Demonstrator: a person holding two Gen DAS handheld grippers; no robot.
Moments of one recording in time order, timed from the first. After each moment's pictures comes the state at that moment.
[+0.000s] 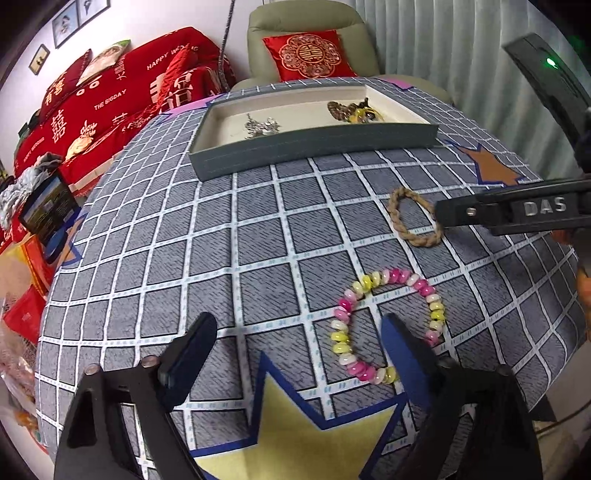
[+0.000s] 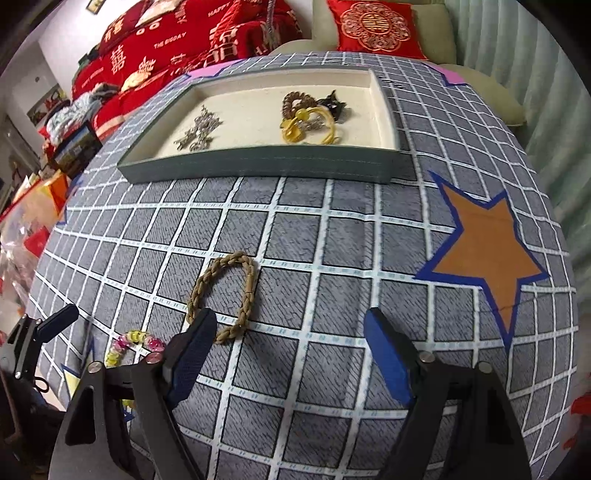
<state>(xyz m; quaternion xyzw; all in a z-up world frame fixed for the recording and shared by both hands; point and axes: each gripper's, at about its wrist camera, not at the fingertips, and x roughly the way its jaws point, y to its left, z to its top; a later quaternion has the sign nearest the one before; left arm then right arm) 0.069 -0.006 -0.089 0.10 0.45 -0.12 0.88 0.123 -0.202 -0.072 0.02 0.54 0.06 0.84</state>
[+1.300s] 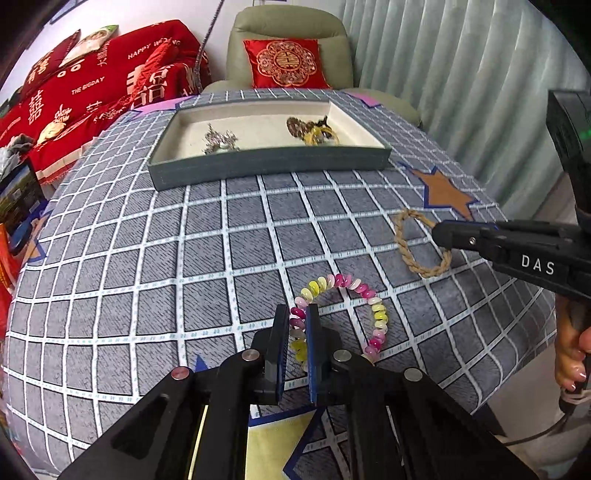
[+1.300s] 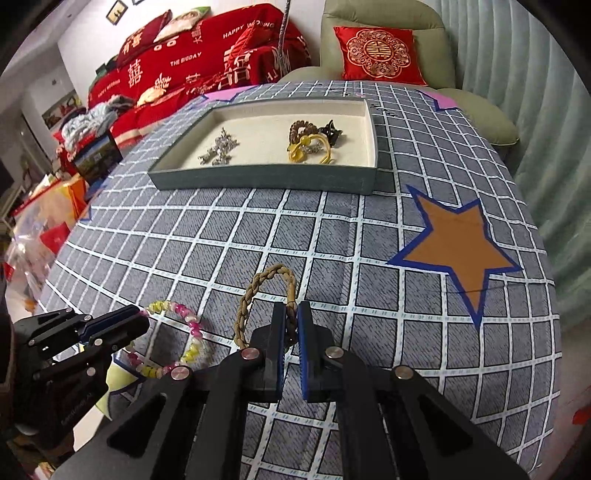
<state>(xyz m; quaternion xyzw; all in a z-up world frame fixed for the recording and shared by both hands) 0.062 -0.018 -0.065 0.02 0.45 -0.19 0.87 0.076 -0.217 -0.037 0.03 0.49 0.08 0.87</state>
